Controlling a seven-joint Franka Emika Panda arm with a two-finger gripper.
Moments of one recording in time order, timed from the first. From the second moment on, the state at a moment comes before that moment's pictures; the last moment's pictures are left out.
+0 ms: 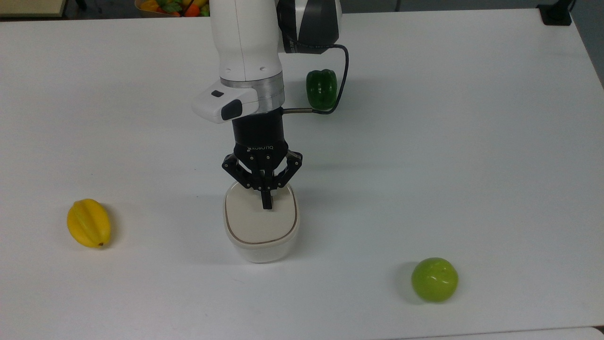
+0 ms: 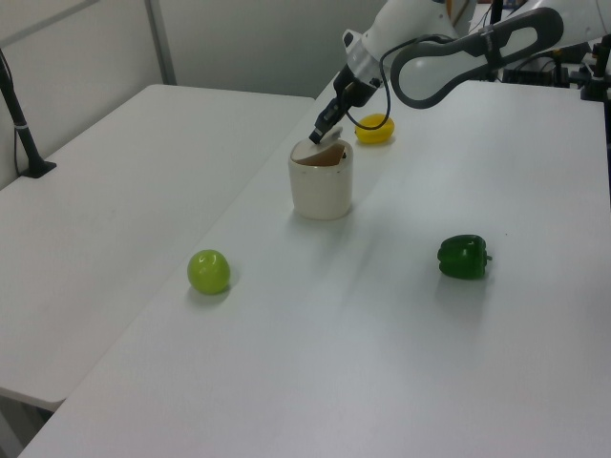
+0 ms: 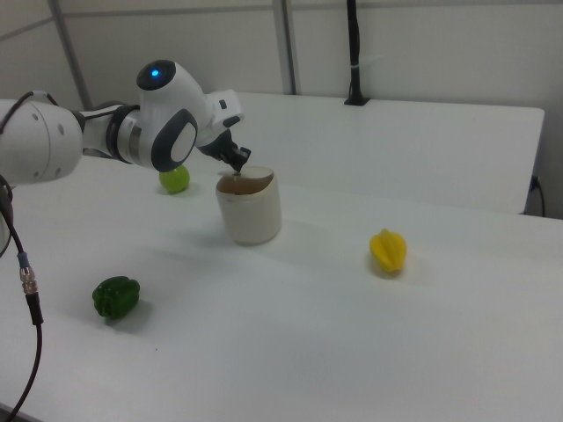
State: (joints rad) arm 0.14 0.51 -0.03 -1.51 0.12 2.64 0.00
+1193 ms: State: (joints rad) arm 0.12 0.49 -0.03 -1.53 0.13 2.53 0.00
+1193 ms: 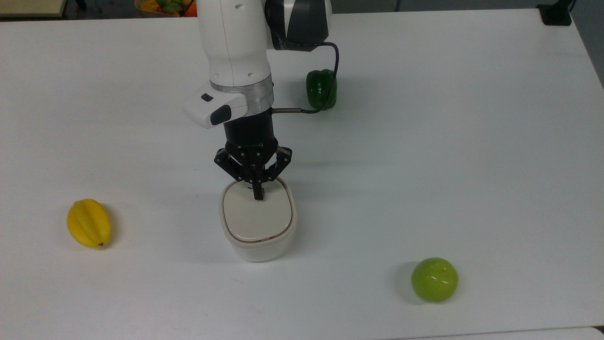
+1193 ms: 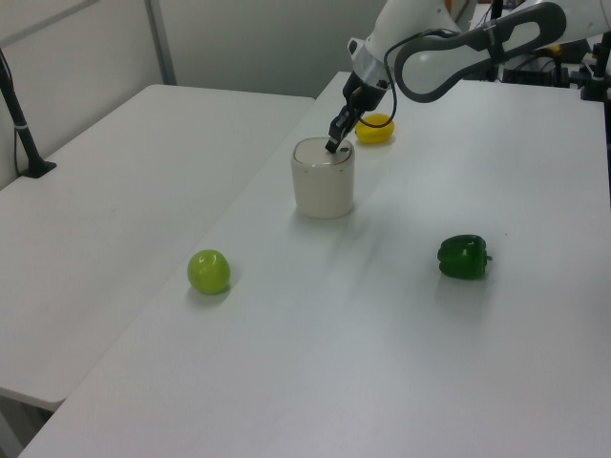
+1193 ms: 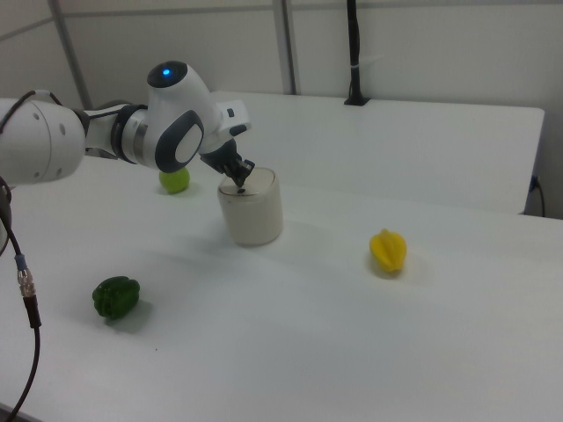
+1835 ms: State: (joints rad) arm 0.12 0.49 -0.03 -1.54 0.13 2.53 0.00
